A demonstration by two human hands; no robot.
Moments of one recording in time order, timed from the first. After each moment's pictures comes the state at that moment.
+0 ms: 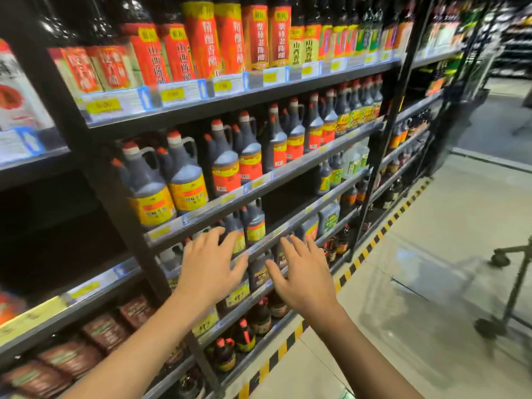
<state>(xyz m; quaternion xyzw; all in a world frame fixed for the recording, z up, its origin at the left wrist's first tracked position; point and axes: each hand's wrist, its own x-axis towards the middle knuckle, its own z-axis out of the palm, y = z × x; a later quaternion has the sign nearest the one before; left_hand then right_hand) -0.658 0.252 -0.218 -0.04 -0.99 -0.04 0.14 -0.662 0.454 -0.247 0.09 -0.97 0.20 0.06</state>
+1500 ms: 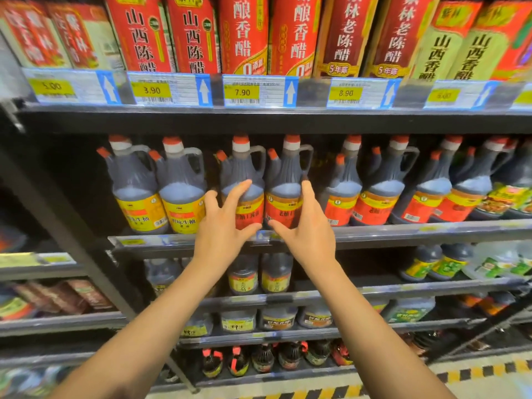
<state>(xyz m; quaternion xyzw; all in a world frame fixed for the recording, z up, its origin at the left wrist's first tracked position) -0.881 0.297 -0.206 0.28 -0.89 -0.19 0.30 -1.006 0.427 -0.216 0.35 -0.84 0.39 0.09</state>
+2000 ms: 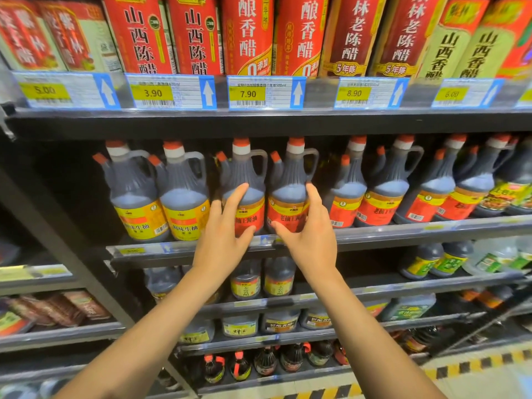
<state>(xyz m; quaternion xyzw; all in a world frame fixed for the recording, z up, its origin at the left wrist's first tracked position) -0.877 0.282 -0.217 0.22 -0.89 -0.24 0.33 -0.998 0.420 -0.225 0.31 -0.83 0.46 0.11</state>
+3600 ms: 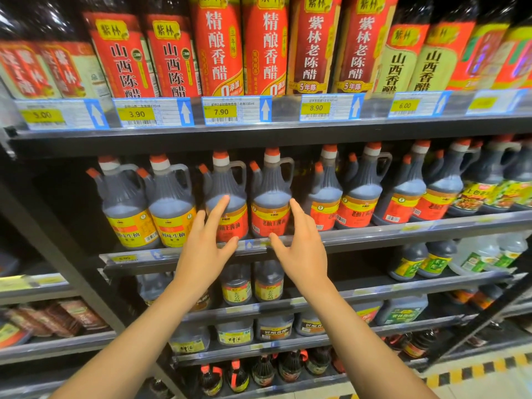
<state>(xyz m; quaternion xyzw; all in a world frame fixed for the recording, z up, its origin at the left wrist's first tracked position) -0.864 0.294 -0.216 0.23 -0.89 -0.24 0.31 -0.992 0.454 -0.221 0.34 -0.84 0.42 0.07</state>
